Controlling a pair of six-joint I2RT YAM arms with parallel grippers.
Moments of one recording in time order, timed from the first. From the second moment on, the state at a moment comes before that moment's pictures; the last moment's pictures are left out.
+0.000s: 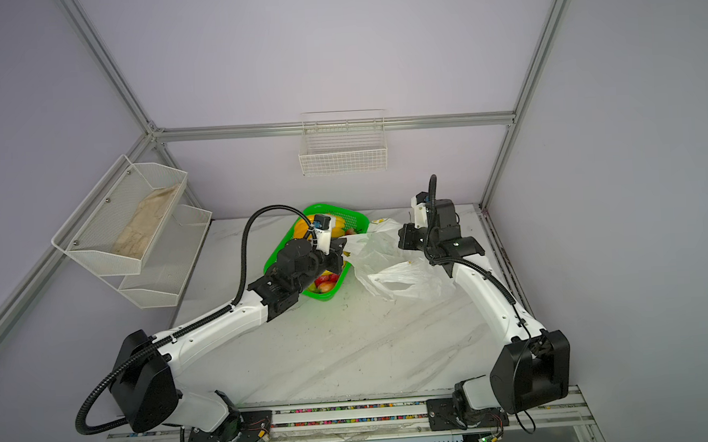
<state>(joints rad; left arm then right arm) -0.69 1.49 1.12 0.16 -0.10 -0.19 0.23 1.38 1.27 -0.45 -0.28 0.34</state>
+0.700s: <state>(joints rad) -0.54 1.68 1.12 0.31 0.31 -0.25 0.23 1.34 1.23 -0.57 -0.18 0.36</state>
